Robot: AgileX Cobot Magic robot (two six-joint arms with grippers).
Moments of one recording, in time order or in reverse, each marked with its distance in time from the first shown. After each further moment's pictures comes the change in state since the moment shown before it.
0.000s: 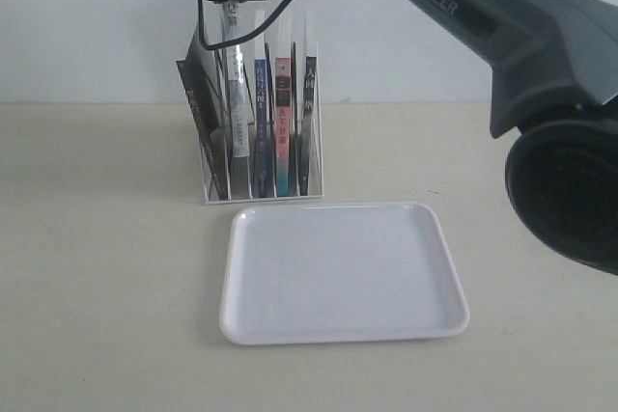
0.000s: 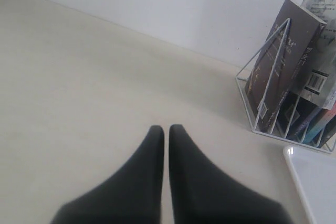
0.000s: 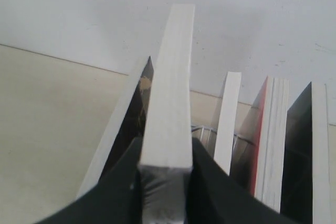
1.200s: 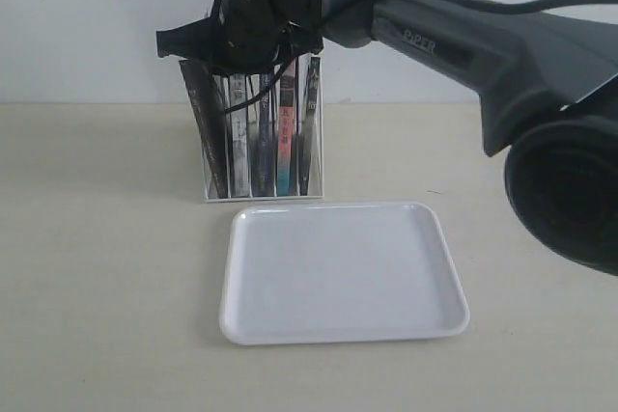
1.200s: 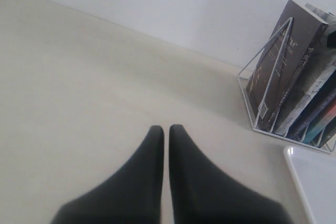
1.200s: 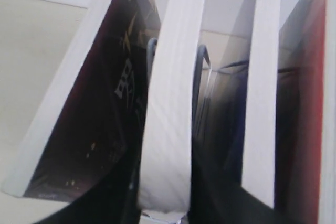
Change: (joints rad) left arm 0.000 0.000 0.000 0.000 0.000 0.000; right arm 0.002 -0.002 0.229 0.019 -0.094 0.081
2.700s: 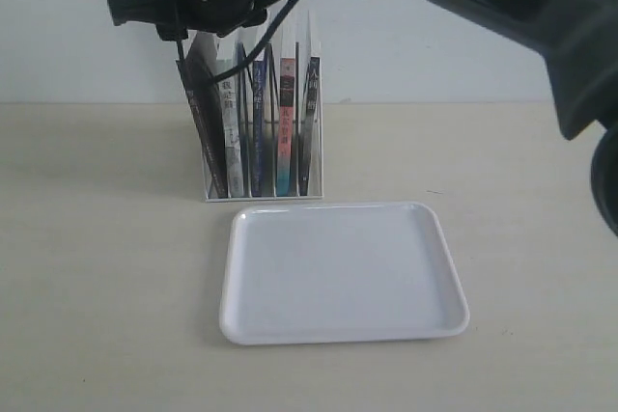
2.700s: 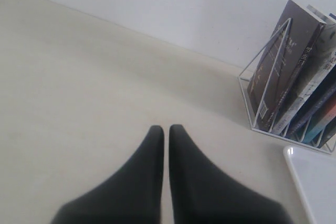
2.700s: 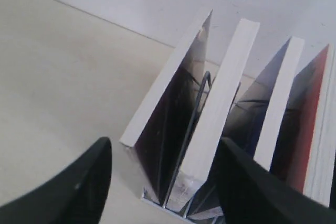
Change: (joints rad) left arm 0.000 0.000 0.000 0.000 0.000 0.000; right arm 0.075 -0.144 0.081 -0.049 0.001 -0.113
